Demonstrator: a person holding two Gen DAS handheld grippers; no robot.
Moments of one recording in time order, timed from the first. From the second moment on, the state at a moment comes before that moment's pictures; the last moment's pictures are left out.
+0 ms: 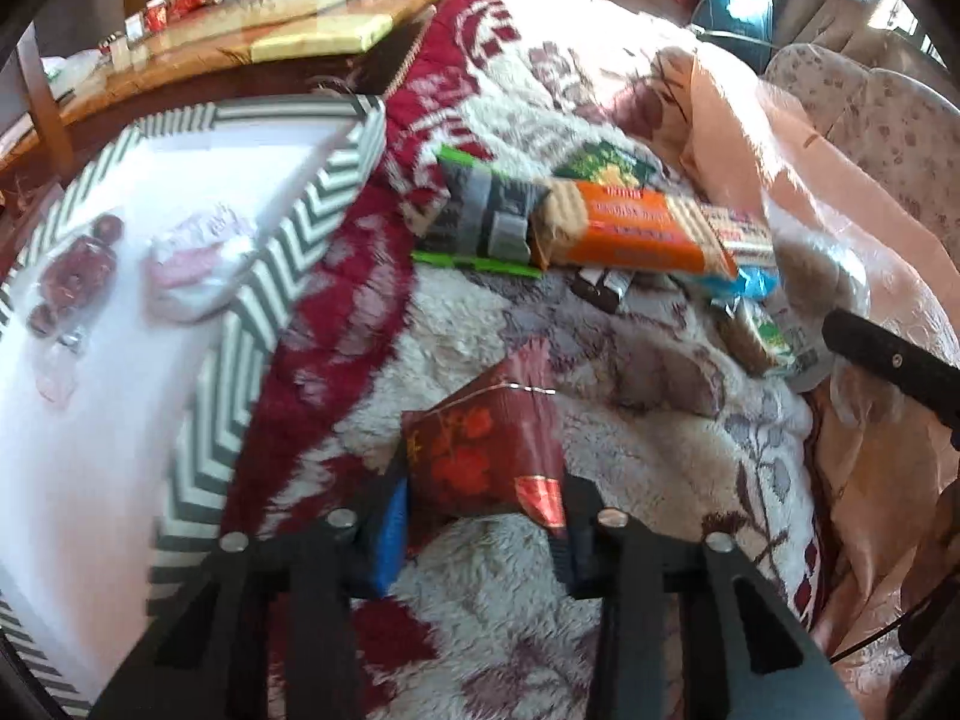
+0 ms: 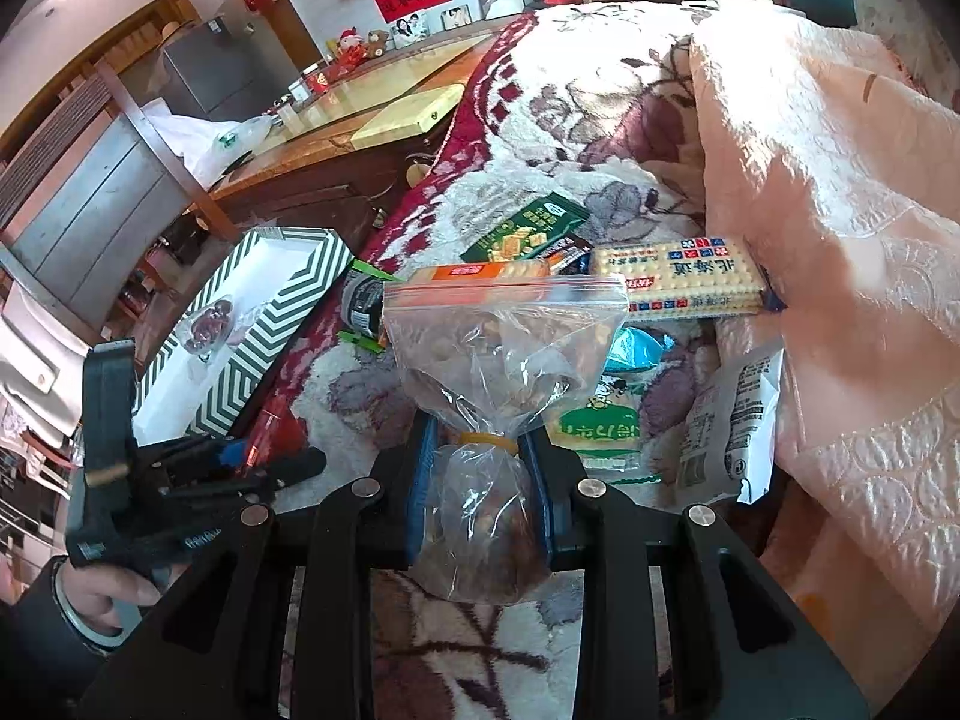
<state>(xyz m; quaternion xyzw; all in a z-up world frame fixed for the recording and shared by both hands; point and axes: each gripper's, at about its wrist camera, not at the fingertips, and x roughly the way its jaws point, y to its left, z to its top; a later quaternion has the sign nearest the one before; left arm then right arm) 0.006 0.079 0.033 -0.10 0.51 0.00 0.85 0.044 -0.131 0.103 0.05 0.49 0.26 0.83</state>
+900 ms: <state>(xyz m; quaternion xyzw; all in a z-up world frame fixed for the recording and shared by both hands) -0.022 0.136 0.108 -0.08 0.43 0.07 0.89 0.034 -0.034 0.137 -0.01 0.47 0.34 0.82</state>
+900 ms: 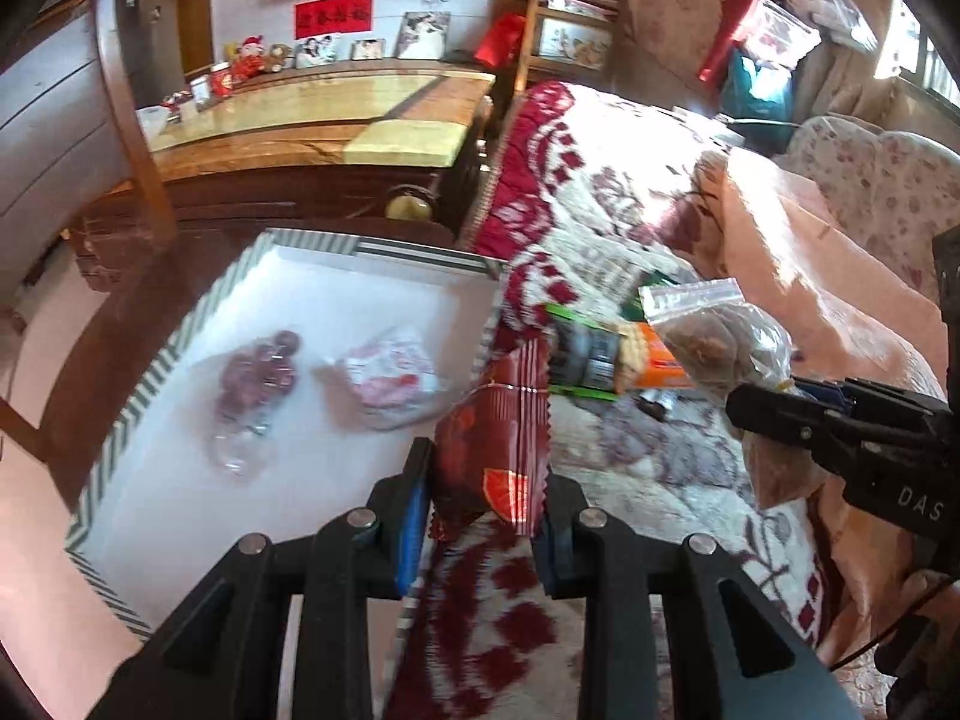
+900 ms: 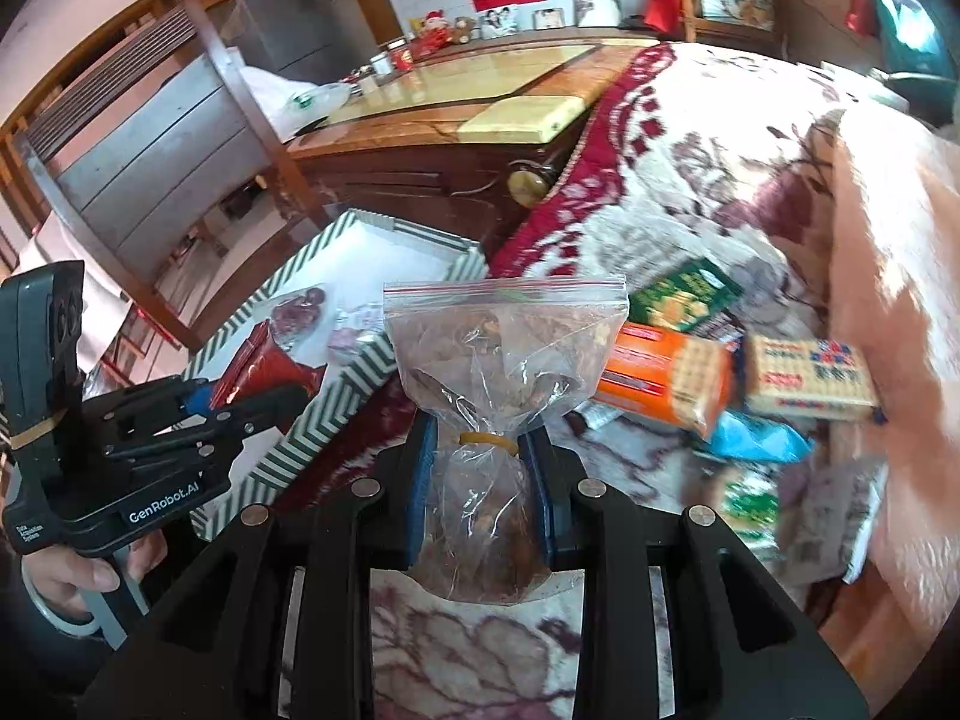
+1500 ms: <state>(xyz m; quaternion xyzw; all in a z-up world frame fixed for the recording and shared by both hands) -0.024 0.225 0.092 -0.13 0.44 0.16 0.87 0.052 0.065 0.131 -0.04 0.48 0.40 0.78</state>
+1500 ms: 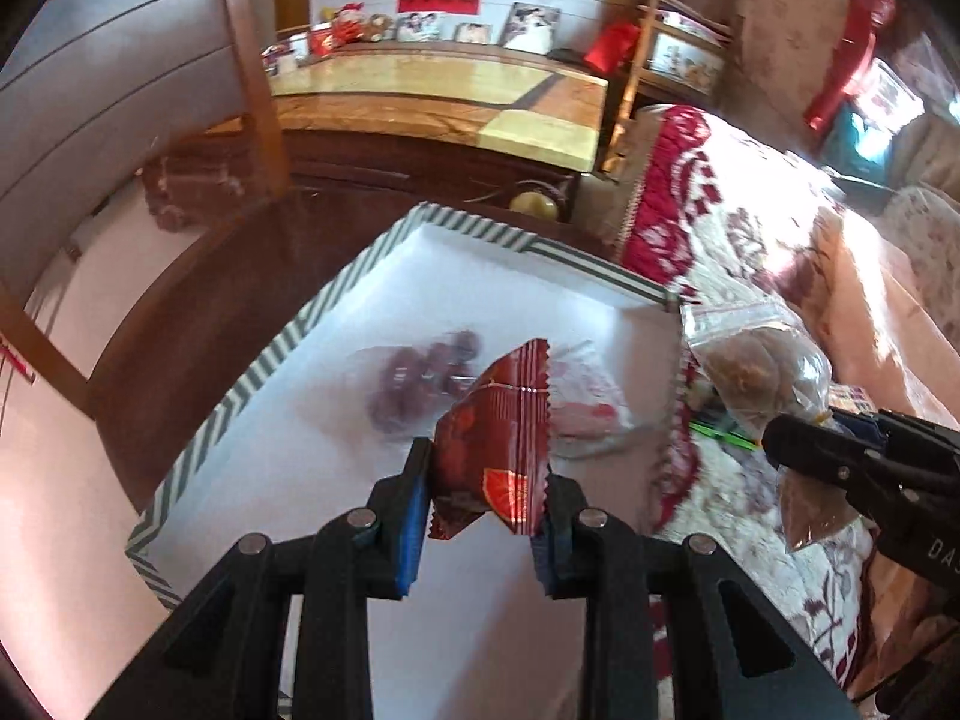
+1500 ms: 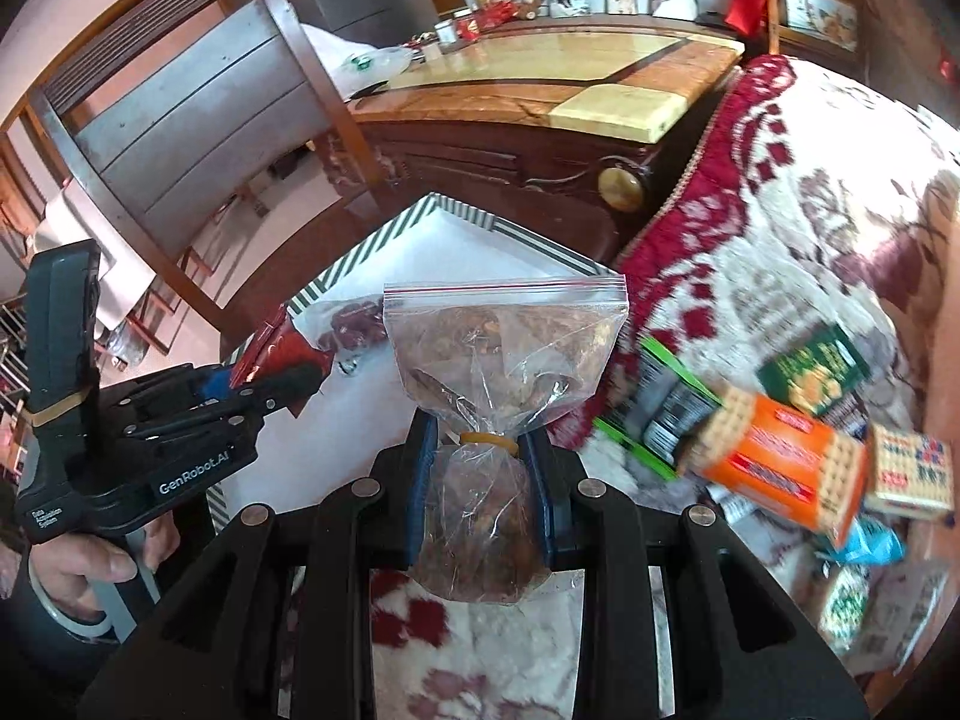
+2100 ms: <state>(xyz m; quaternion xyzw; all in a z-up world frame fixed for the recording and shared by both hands) -0.021 0.253 0.059 -0.14 0.46 0.21 0.85 0.051 0.155 0.081 -0.09 0.52 0.43 0.73</state>
